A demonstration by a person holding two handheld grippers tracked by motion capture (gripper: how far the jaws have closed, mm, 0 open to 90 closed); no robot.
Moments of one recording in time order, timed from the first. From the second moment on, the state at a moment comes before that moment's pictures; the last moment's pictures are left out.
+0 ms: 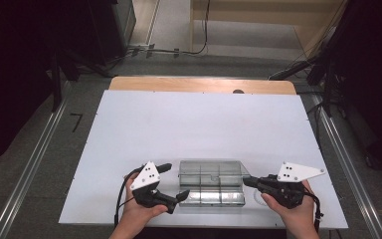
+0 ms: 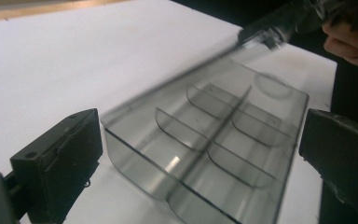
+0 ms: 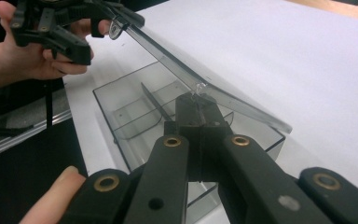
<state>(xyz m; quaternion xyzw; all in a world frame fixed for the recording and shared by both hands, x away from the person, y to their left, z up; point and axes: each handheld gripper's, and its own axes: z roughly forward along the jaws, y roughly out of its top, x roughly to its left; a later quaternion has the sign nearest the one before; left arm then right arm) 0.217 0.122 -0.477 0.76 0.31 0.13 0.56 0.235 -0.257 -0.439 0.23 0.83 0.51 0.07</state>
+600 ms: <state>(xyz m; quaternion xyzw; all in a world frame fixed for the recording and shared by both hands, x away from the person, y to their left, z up) 0.257 0.123 -0.464 0.74 0.29 0.11 0.59 0.254 -0.252 -0.422 0.25 0.82 0.51 0.09</state>
